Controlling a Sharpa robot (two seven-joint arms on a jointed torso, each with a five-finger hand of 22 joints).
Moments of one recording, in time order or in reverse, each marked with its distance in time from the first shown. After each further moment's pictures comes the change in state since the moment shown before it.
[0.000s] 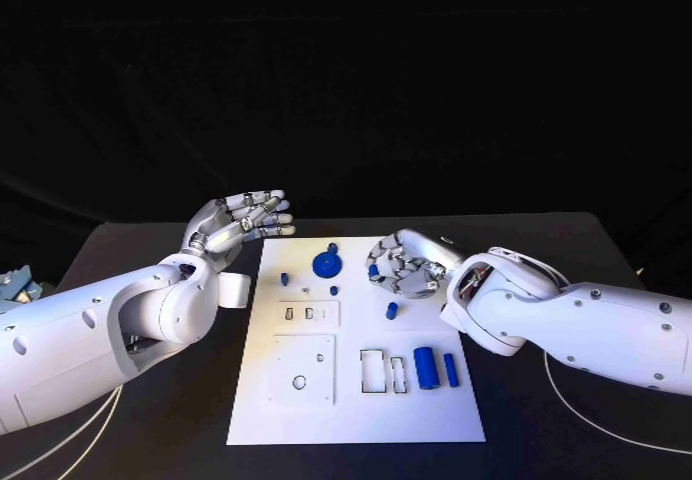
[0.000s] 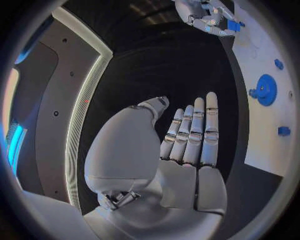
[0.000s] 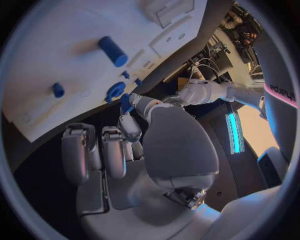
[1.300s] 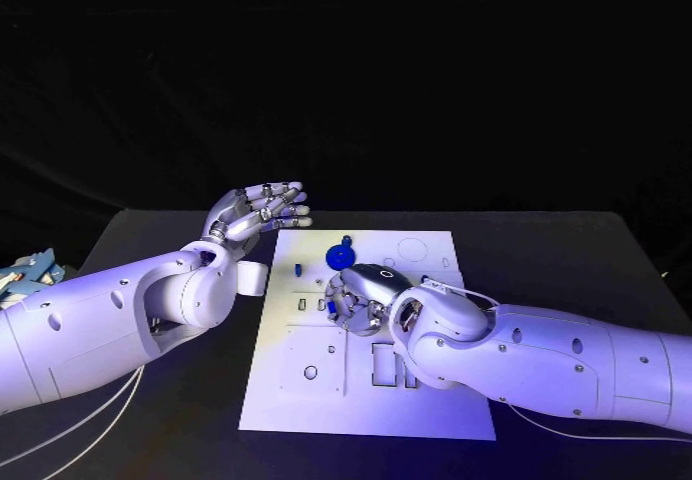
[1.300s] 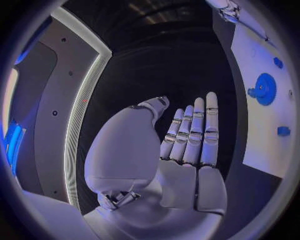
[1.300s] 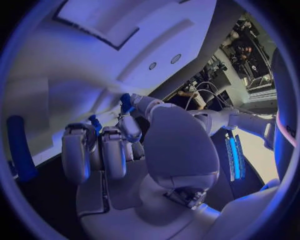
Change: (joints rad) left arm 0.000 0.016 0.000 -0.018 0.003 0.004 -0.006; left_hand 0.000 0.000 0.000 0.000 0.000 0.000 0.000 0.000 0.000 -0.004 -0.004 0.000 0.000 0.000 0.000 -0.006 0.002 0.000 -0.004 -0.004 0.001 0.001; right arm -0.088 0.256 -0.016 -0.063 -0.231 0.062 -0.228; right_hand -0.015 -0.015 0.004 -0.004 0.024 -0.003 -0.004 0.002 0.000 0.007 -0.007 0.000 0.012 0.000 0.000 0.000 0.000 0.000 0.000 0.000 -0.012 -0.001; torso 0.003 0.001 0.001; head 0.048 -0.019
